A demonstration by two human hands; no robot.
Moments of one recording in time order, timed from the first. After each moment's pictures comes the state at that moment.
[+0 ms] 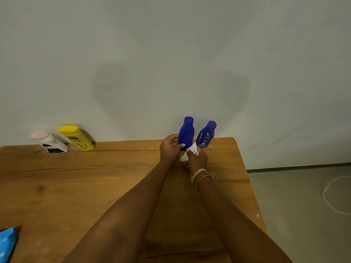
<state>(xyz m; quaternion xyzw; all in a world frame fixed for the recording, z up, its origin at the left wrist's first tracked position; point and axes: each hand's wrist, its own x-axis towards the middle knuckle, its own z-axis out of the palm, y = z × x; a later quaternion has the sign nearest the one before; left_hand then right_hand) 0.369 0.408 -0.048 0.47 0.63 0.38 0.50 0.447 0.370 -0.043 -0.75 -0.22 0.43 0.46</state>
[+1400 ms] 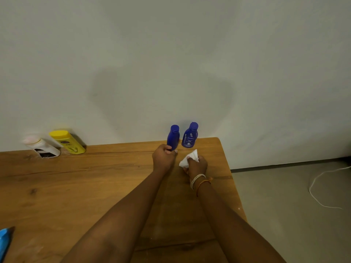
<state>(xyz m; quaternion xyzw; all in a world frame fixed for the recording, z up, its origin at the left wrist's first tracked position) 0.391 0.369 -0.031 0.48 0.69 0.32 0.44 0.486 0.333 -0.020 -0.75 -0.09 0.46 0.47</state>
